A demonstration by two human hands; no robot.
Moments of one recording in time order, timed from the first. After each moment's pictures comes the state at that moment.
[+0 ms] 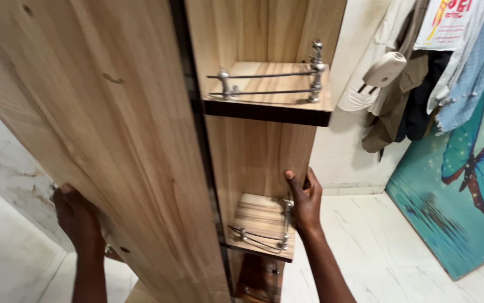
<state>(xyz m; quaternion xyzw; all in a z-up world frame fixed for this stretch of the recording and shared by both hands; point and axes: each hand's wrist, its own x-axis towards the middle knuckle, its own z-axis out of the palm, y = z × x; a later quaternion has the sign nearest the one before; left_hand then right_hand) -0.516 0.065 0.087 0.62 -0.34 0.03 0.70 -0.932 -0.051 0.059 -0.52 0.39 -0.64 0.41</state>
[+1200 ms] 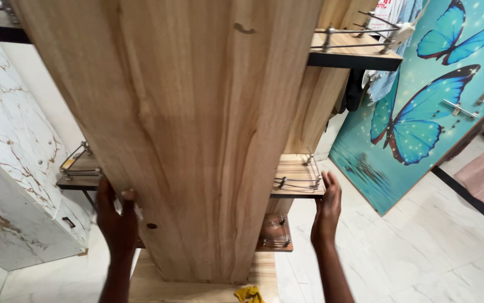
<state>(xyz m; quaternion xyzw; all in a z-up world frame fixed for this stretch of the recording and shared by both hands) -0.455 0.100 0.016 0.53 -0.54 -0.03 0.66 -0.888 0.100 0.013 -0.42 0.46 -0.72 0.30</state>
